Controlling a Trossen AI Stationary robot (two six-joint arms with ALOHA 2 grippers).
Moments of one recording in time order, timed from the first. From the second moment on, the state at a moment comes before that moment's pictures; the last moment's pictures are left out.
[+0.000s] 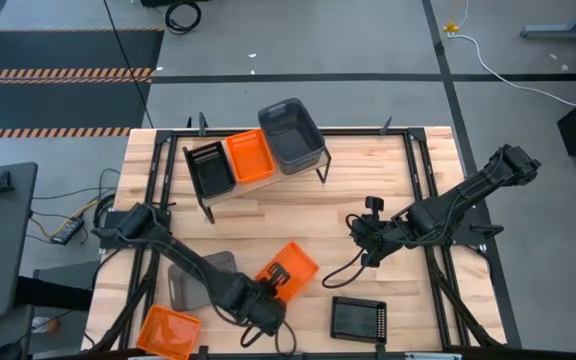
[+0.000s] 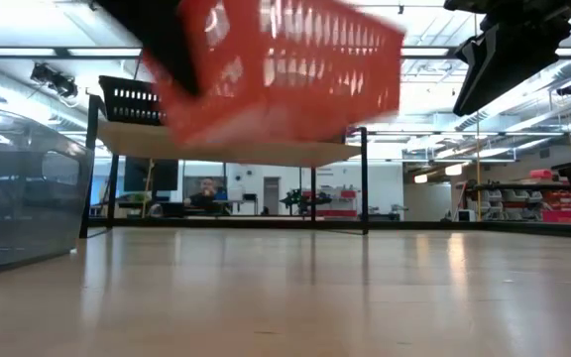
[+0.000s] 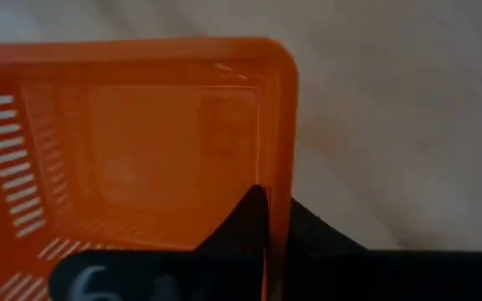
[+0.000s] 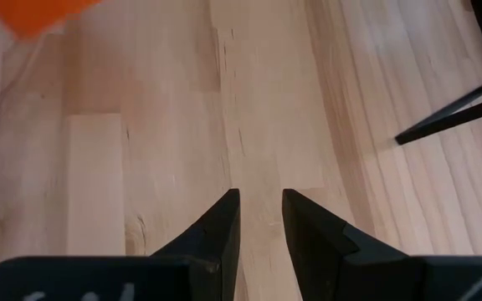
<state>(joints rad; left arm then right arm) -0.60 2.03 1.69 -0.95 -0.37 0.27 0.48 1.25 0.89 -0.77 0.50 0.44</state>
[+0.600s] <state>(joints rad) -0.35 2.01 2.14 -1.56 -0.54 -0.17 0.48 1.25 0.89 -0.77 0.50 0.44</state>
